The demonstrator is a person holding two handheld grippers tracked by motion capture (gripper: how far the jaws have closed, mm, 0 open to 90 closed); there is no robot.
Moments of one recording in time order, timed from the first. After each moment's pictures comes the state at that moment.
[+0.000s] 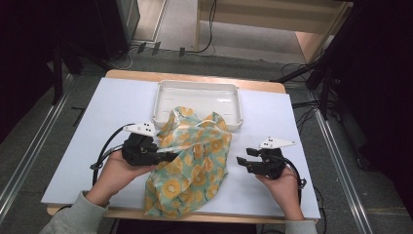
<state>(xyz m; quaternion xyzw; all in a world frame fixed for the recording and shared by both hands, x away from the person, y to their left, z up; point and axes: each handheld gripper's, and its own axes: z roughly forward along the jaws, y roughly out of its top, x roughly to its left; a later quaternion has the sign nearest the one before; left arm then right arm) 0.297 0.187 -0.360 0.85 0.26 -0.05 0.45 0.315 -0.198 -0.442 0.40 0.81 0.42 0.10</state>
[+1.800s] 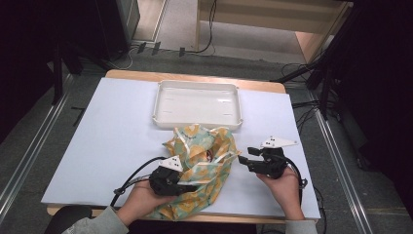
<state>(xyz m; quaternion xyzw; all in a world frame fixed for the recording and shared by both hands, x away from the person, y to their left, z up) 0.271 0.137 -0.459 0.88 0.26 -0.09 0.39 0.315 -0.201 -0.441 0.41 0.80 0.43 0.10</state>
